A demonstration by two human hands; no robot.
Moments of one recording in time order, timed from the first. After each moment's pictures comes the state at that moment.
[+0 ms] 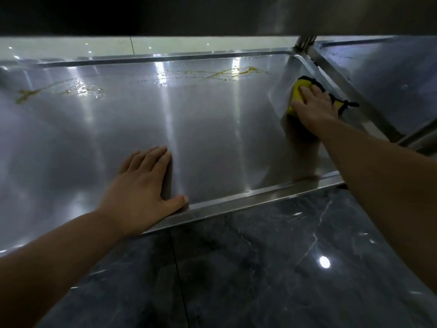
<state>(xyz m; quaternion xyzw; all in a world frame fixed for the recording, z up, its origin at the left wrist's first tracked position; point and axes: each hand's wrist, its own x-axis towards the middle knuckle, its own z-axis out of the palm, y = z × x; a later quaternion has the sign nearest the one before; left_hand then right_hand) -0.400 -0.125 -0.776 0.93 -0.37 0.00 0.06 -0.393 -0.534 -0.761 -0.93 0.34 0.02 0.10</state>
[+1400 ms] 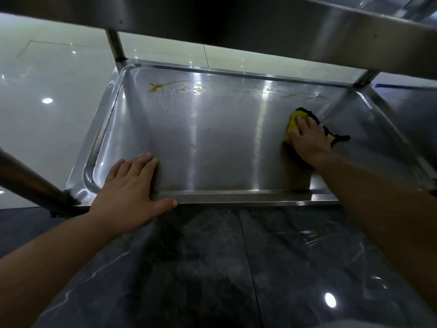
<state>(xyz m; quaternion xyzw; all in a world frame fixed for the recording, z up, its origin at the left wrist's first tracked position) -0.418 0.105 -0.768 0.97 -0.23 -0.05 0.09 -0.383 -0.308 -0.760 -0.96 0.26 0.03 0.10</state>
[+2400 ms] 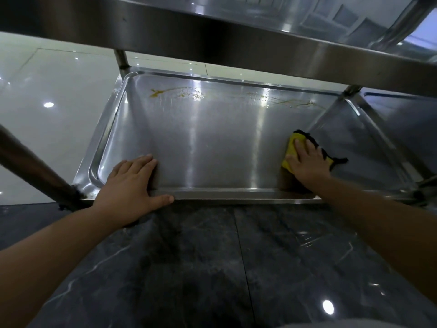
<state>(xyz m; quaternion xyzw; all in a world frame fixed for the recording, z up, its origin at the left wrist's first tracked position) -0.422 0.108 -0.768 0.97 -0.23 -0.04 0.11 -0.447 -0.298 -0.759 -0.96 0.27 0.09 0.07</state>
